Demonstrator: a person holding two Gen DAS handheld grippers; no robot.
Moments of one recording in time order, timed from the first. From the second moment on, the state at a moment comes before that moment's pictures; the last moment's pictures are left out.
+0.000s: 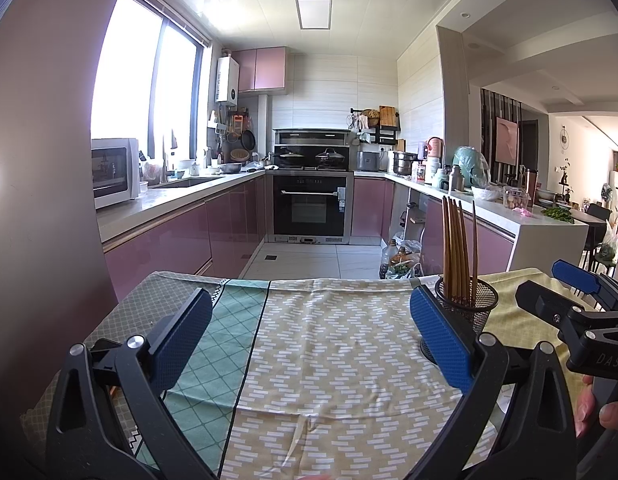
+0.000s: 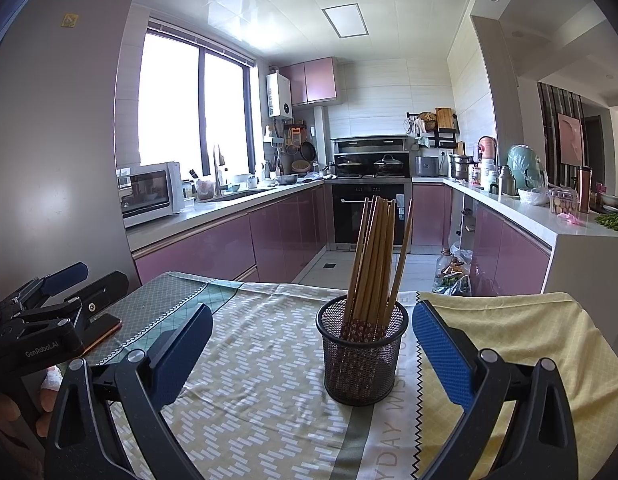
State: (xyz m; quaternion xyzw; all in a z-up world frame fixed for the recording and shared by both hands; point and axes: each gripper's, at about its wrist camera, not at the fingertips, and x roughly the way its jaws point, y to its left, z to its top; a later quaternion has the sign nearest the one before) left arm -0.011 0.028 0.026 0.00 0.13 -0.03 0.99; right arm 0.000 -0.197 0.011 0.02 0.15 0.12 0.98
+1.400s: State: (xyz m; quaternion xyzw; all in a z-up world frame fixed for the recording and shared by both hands) left arm -0.012 0.026 0.020 0.01 0.13 -0.04 0.99; right arm 0.001 -0.196 0.009 0.02 0.15 0.12 0.98
